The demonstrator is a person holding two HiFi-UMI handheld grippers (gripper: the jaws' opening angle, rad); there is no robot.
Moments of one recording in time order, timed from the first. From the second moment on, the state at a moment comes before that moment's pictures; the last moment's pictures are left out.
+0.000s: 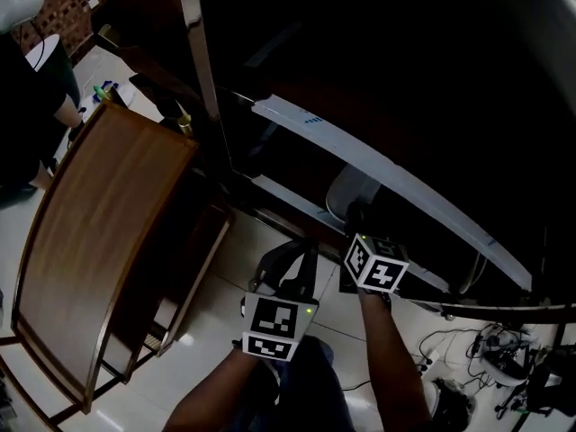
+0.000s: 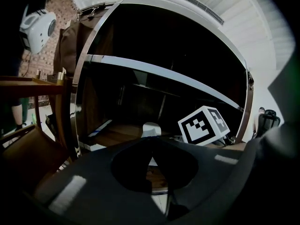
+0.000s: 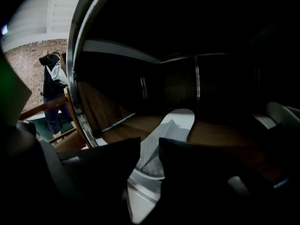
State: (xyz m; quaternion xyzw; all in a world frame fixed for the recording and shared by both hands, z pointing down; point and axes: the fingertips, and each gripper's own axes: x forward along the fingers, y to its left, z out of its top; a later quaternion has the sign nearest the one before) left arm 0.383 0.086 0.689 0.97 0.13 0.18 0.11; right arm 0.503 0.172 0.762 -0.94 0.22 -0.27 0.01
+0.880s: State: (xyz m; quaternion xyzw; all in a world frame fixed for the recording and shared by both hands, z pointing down) left arm 0.391 0.054 0.724 0.97 0.10 0.20 0.11; right arm 0.565 0.177 0.797 -0.93 0.18 -0.32 -0.02
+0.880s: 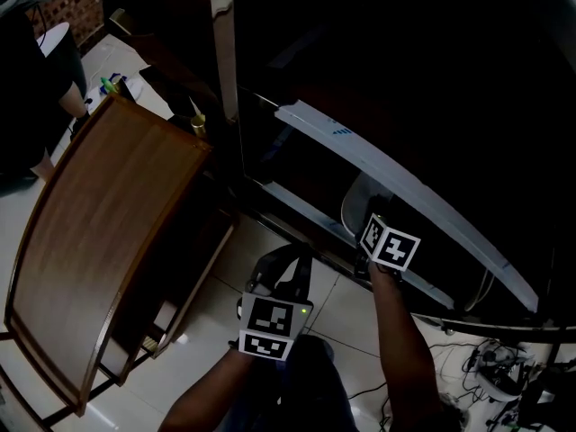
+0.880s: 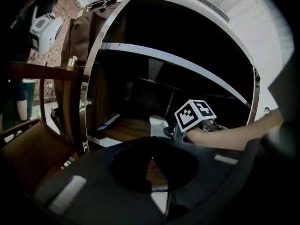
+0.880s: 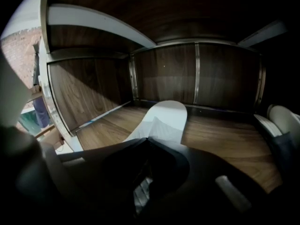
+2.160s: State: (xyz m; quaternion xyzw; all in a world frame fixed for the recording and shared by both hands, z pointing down) left arm 0.232 -0.033 0.586 0.97 -0.05 0.18 0.14; right arm 0.343 0.088 0.657 -0.90 0.30 -0.33 -0.03
